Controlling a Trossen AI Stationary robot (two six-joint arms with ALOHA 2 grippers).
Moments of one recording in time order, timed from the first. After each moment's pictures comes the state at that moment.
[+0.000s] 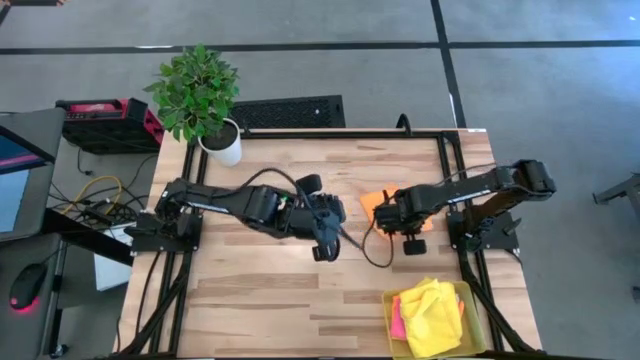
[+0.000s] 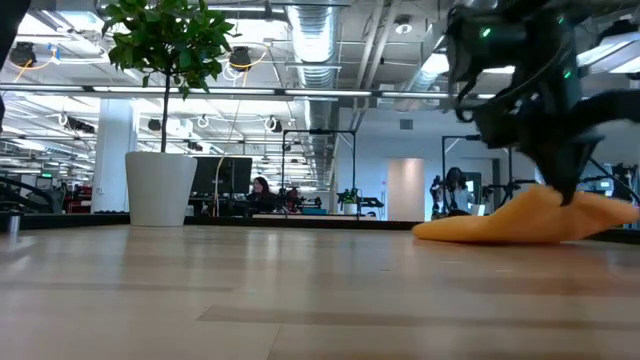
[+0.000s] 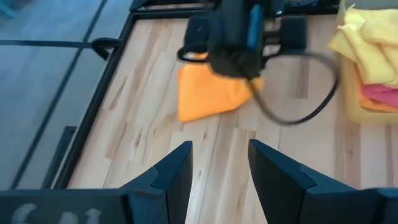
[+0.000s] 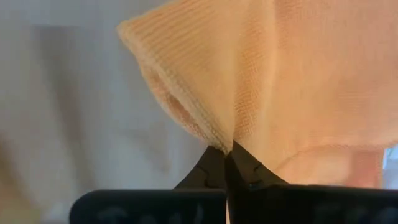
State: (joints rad) left arm -0.26 1.96 2.24 -1.19 -0.51 -0.25; right arm 0.08 1.48 0.87 -1.06 0.02 -0.05
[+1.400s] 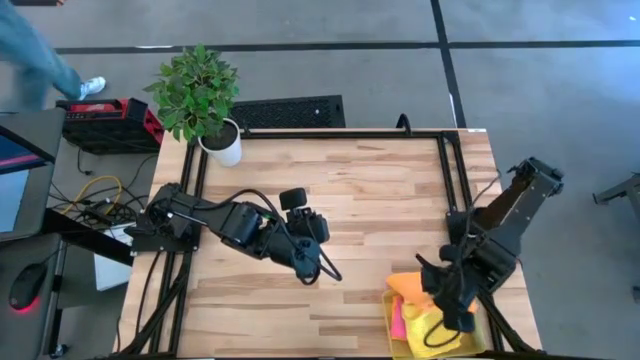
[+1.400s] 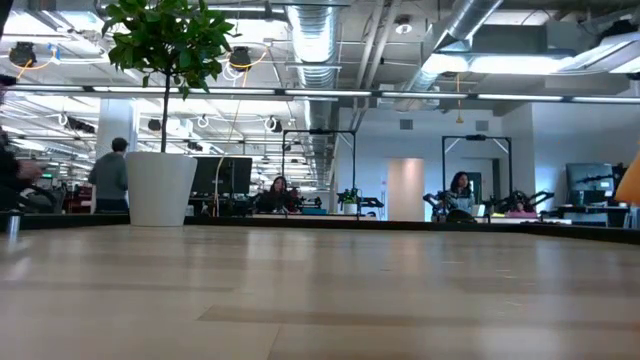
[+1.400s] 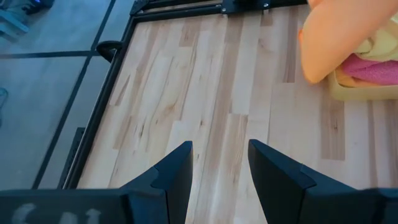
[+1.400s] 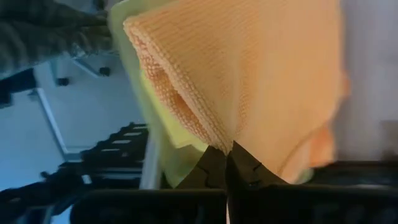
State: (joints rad) left arm -0.39 1.92 2.24 -1.30 -0.61 -0.32; right arm 0.86 1.41 1.36 -1.30 -0.18 0.99
